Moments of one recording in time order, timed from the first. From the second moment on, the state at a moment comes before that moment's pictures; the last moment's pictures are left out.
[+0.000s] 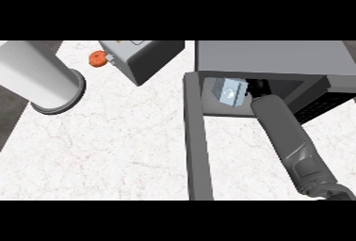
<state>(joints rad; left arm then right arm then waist) 1.00 0.02 0.27 -2.18 0.44 -0.51 -0.53 -0.90 -0.13 -0.13 -0.42 0.41 -0.28 -0.62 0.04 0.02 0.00</state>
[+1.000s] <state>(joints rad) 0.81 0.09 0.29 -2.11 0.41 -0.49 -0.47 -1.06 -0.19 -0.22 -0.17 0.44 -0.58 -0.57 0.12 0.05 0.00</state>
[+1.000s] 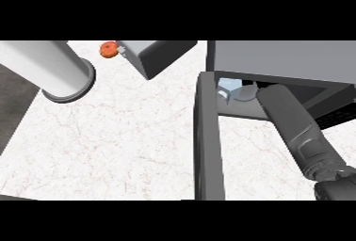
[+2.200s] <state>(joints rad) 0.79 0.02 0.08 -2.21 0.24 -0.50 -0.39 -0.95 -0.17 -0.34 -0.15 0.30 -0.18 -0.83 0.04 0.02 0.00</state>
